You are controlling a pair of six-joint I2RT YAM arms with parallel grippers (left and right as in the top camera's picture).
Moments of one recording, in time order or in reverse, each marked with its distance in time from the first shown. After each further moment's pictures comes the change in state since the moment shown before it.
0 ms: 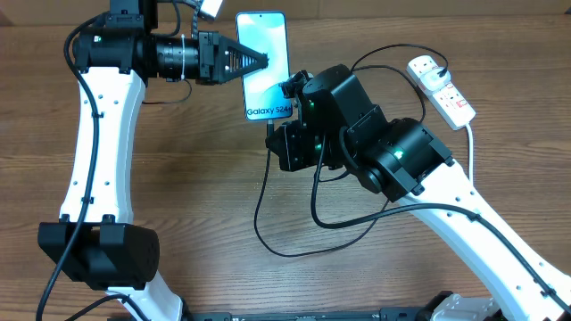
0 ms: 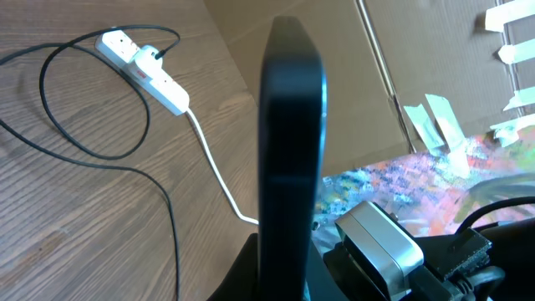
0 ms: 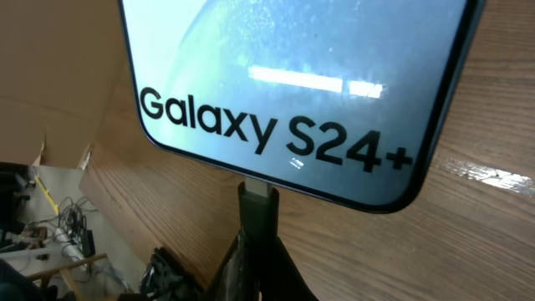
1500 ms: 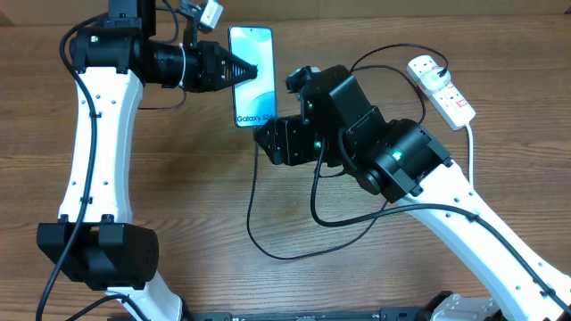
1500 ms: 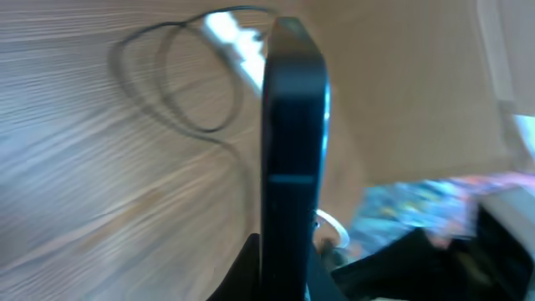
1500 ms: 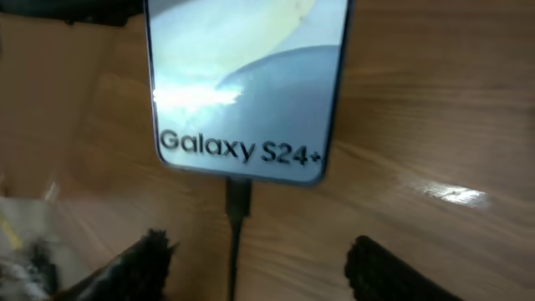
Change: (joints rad) left arm 0.011 0.000 0.000 -0.088 -0.269 0.057; right arm 0.008 0.000 -0.004 0.009 0.134 0.018
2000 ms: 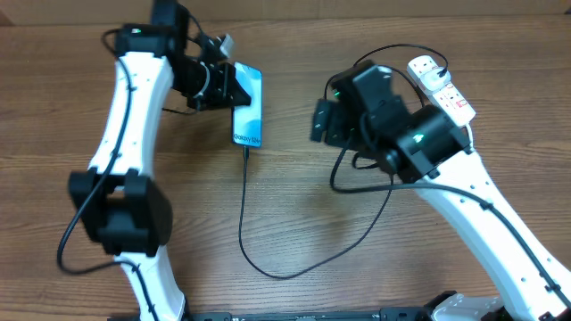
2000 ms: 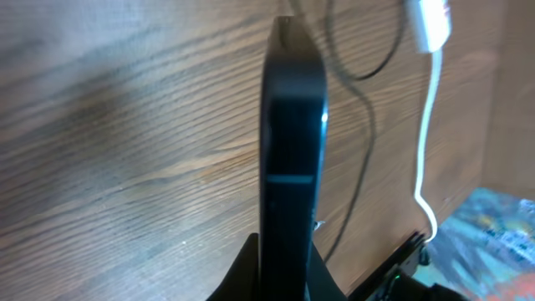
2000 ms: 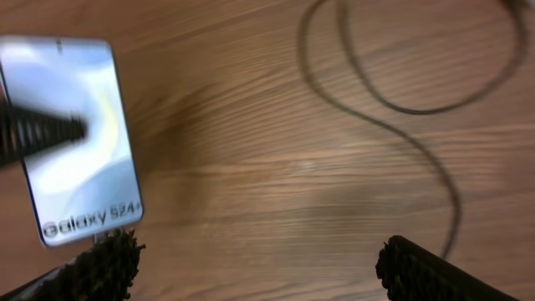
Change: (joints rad) left arm -0.057 0.204 0.000 -0.082 -0.369 -0.020; right arm -0.139 0.000 0.000 -0.215 0.303 0.211
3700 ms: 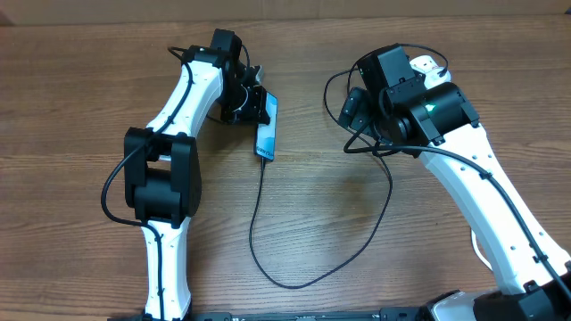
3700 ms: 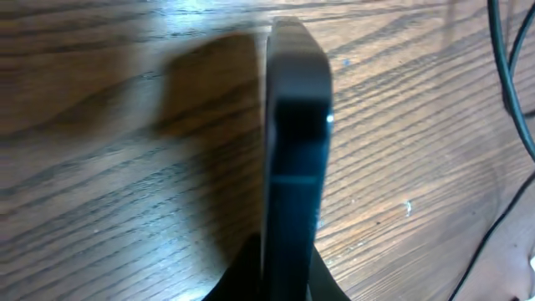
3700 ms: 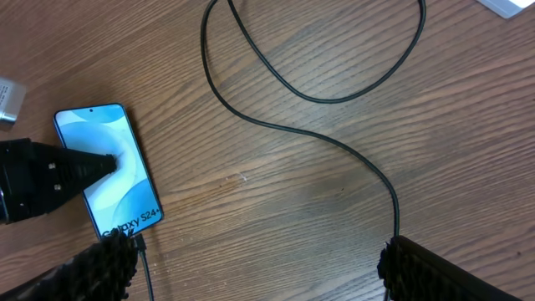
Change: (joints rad) left arm -0.117 0.256 -0.049 0.248 -0.192 -0.123; right arm -0.148 0.073 0.000 -0.065 0.011 0.060
